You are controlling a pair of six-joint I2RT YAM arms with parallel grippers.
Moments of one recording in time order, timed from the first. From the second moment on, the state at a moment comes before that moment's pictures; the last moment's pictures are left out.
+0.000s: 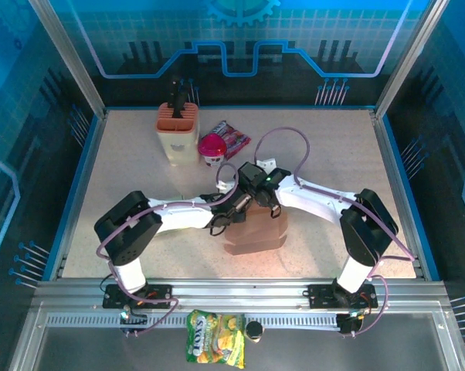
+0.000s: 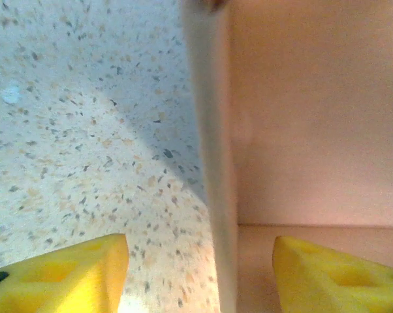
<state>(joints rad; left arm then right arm) -0.86 1.68 0.95 -0.31 -0.29 -0.88 0.79 1.71 1.22 -0.85 0.64 0.61</state>
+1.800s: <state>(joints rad) -0.97 1.58 0.78 0.06 -0.08 -0.98 0.36 1.34 0.79 -0.75 -0.29 1.38</state>
